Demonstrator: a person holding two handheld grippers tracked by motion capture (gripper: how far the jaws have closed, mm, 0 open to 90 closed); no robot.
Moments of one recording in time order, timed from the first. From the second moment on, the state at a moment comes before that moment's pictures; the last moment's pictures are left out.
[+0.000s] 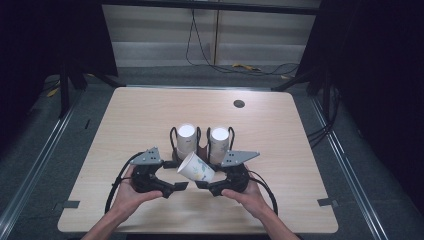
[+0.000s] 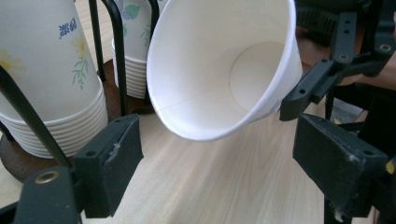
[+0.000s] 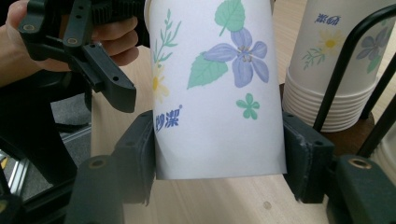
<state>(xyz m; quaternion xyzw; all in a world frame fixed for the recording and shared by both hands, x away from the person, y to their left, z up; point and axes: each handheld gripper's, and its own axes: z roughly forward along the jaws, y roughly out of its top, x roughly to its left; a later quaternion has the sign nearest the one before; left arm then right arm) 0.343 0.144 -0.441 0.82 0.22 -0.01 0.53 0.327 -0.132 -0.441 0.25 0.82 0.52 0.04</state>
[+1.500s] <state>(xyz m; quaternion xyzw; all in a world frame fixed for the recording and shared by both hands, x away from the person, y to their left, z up) 0.348 0.140 -0.435 0.78 0.22 -0.05 0.58 0.320 -0.118 -0.448 0.20 0.81 0.55 0.04</state>
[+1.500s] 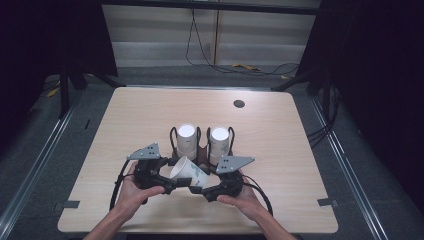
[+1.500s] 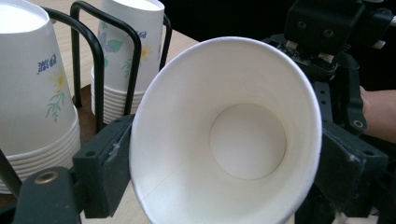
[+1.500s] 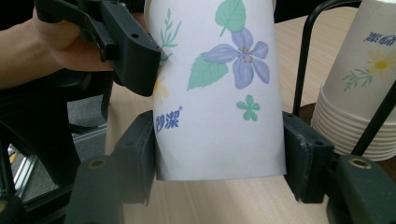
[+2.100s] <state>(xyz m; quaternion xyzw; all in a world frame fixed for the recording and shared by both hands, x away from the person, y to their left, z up) 0.347 0.145 -0.436 0.78 0.20 -0.06 0.59 0.326 -0.115 -0.452 0.22 0.82 0.52 0.00</state>
